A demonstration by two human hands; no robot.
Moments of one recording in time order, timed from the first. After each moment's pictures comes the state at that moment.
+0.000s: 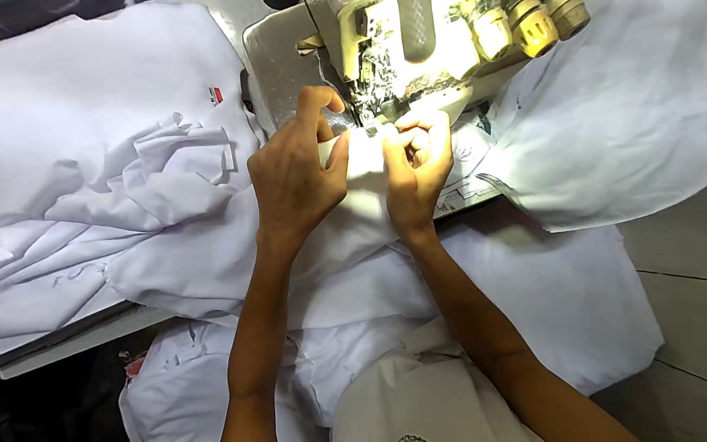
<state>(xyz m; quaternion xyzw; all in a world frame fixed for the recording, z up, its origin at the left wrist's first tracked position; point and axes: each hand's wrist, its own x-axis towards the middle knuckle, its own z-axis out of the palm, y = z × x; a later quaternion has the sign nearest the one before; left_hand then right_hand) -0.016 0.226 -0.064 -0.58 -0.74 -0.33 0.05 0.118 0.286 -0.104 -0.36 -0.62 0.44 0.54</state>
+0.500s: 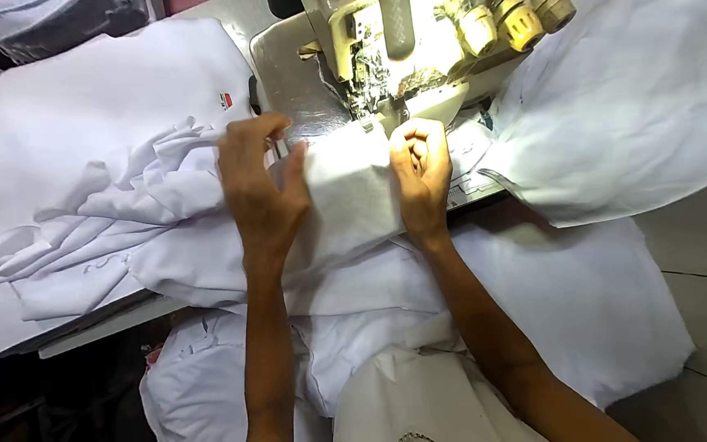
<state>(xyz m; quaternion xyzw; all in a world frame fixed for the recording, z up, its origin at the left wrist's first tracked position) -0.026 0.171 -0.074 -0.56 -0.75 -0.35 0.08 0.151 0.281 -0.107 -0.35 -0.65 0.49 0.45</state>
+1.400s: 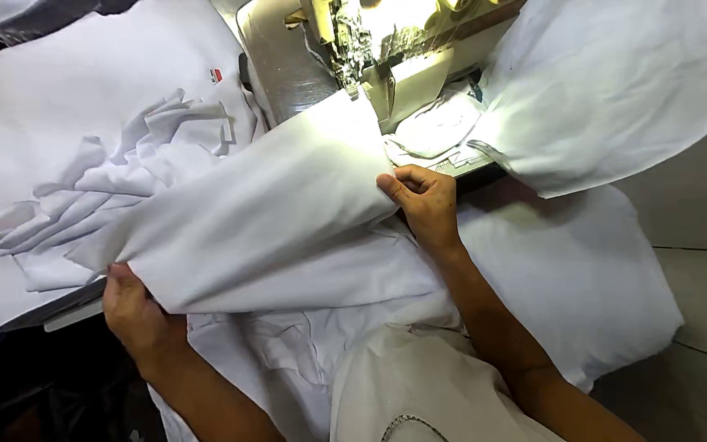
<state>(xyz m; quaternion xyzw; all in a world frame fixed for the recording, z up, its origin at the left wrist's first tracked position) -0.064 -0.015 -0.099 -0.15 -0.74 -0.64 -0.10 0.209 0.245 -0.125 -0.37 -0.66 0.54 0.37</state>
